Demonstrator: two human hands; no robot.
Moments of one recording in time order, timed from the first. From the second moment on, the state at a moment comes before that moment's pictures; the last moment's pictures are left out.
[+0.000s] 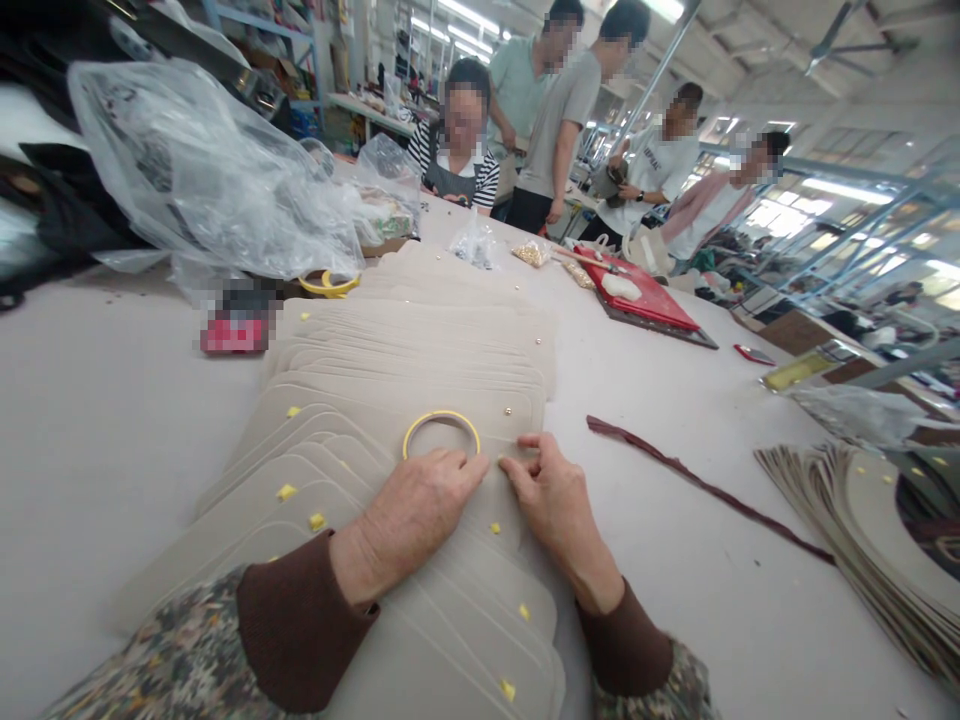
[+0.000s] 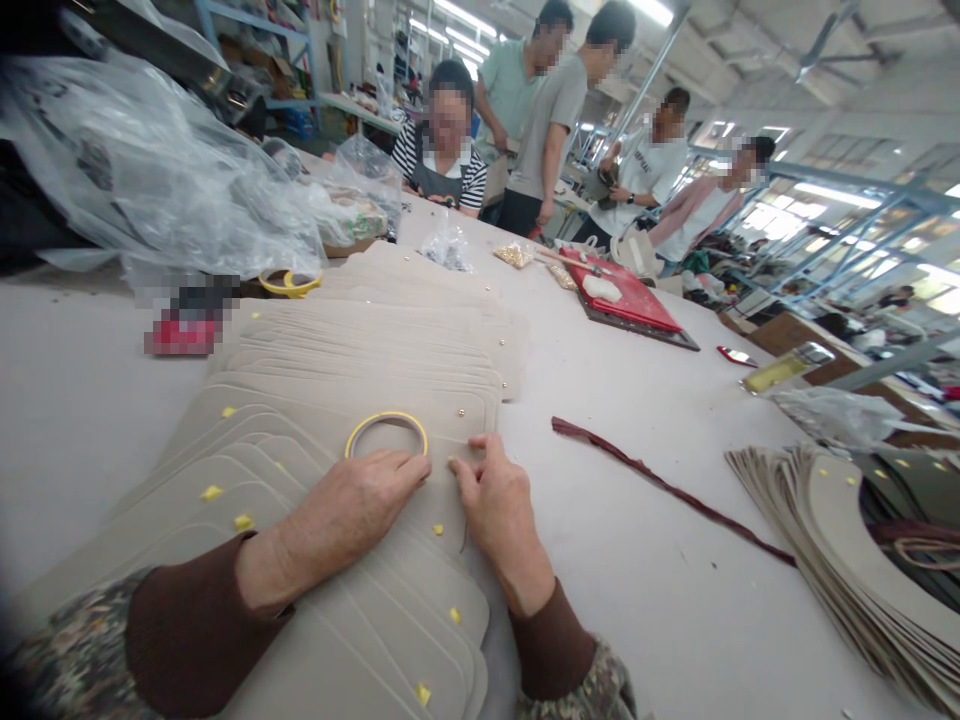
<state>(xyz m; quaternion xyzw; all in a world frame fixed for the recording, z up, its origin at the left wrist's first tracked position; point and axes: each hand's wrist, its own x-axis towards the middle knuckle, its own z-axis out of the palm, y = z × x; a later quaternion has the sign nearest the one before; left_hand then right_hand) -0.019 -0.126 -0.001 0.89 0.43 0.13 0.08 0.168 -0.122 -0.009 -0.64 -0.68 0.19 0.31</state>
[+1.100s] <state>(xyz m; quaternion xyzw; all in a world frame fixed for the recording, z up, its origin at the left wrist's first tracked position) -0.019 -0.123 -0.002 0.90 0.42 0.11 0.08 0.192 -0.145 0.008 -0.45 -0.79 0.37 0.19</state>
